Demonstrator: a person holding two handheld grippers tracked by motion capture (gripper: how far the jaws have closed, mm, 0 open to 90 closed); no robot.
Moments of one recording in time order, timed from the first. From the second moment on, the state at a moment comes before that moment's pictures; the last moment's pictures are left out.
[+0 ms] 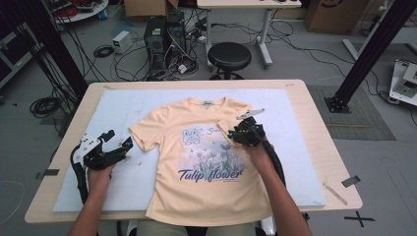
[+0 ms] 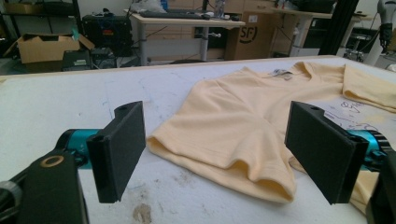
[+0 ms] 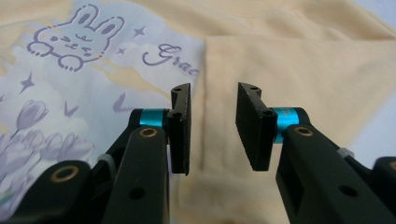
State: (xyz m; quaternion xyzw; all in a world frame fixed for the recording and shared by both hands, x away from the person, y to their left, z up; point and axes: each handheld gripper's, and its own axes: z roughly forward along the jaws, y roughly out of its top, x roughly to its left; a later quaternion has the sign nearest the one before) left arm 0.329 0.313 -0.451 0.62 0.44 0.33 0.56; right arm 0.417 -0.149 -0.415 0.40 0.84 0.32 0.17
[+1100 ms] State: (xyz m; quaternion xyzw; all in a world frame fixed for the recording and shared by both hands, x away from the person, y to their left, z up) left arm 0.336 0.309 -0.438 0.63 0.46 0.30 0.54; right arm 0.383 -0.220 -0.409 0.46 0.74 0.41 0.27
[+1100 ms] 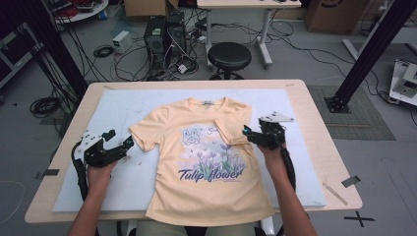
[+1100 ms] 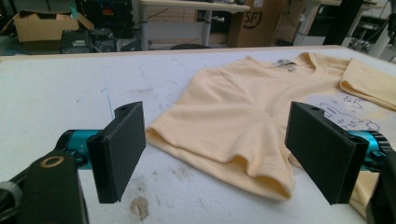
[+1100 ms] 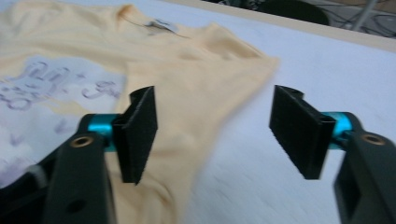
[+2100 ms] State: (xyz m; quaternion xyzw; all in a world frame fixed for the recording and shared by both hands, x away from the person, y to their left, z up) left arm 0.419 0.269 -0.451 0.69 0.59 0.26 0.33; right arm 0.351 -0.272 -0.427 0.46 0.73 0.43 0.26
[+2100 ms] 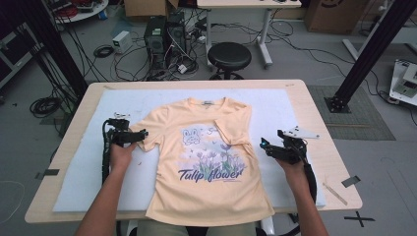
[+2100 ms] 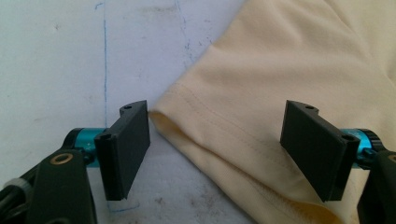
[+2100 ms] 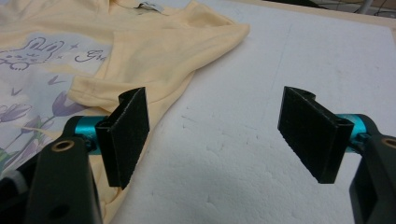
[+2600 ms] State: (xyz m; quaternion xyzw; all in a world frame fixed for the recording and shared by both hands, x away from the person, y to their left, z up) left arm 0.413 0.262 -0.440 0.69 0.55 0.21 0.42; right arm 0.351 -0.274 -0.426 0.47 0.73 0.43 0.26
